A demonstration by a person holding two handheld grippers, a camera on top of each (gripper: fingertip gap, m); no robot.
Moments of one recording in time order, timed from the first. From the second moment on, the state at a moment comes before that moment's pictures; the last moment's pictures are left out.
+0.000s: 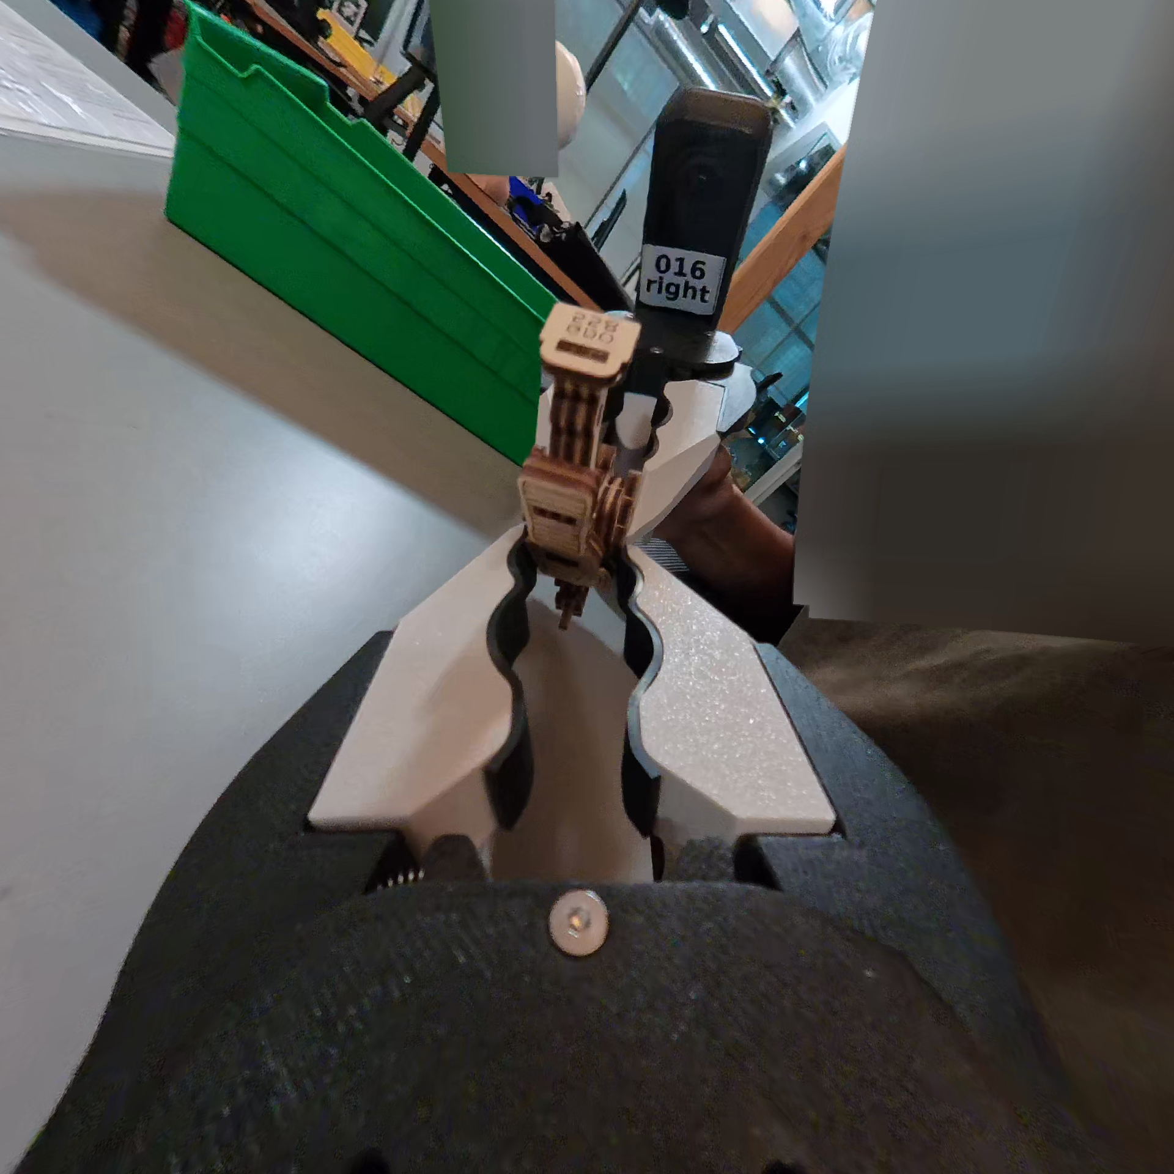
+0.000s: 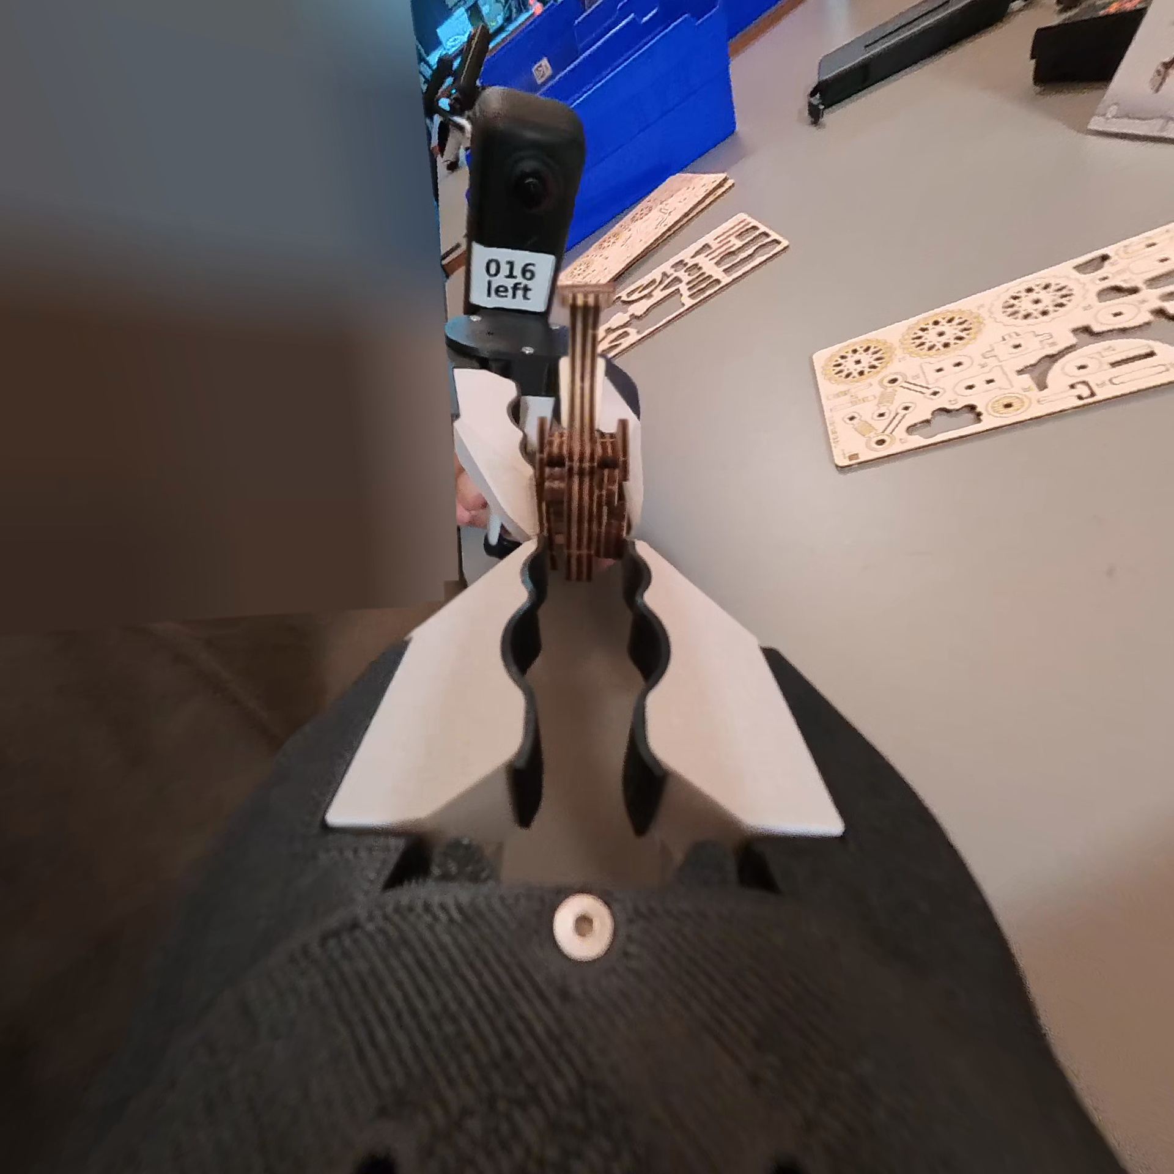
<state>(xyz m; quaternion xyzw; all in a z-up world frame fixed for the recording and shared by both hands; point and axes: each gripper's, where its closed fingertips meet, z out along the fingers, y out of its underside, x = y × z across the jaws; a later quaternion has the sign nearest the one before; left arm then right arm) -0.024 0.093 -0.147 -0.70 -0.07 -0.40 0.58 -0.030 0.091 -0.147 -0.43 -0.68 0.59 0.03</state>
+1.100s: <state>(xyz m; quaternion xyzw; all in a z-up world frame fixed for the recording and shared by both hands) -0.037 0.095 -0.147 -0.71 -0.08 -0.36 0.60 -0.035 0.091 -0.153 -0.47 -0.66 0.59 0.01</state>
